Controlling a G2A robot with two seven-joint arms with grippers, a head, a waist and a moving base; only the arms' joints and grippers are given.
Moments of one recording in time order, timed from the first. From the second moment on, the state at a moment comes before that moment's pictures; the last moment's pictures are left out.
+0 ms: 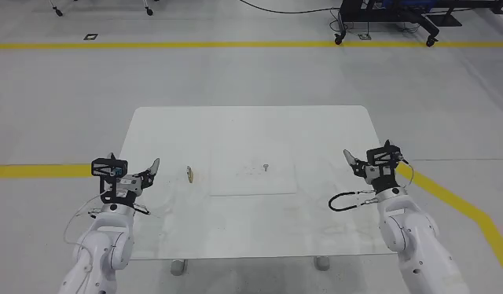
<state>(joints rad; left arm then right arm) 1.73 -1.15 -1.60 -1.80 1.33 0.00 0.00 -1.68 -1.15 1.56 -1.75 -1.31 -0.05 0.05</state>
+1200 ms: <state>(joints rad) 1.73 -1.15 -1.60 -1.80 1.33 0.00 0.00 -1.03 -1.26 1.00 -1.08 -0.95 -0.58 0.42</state>
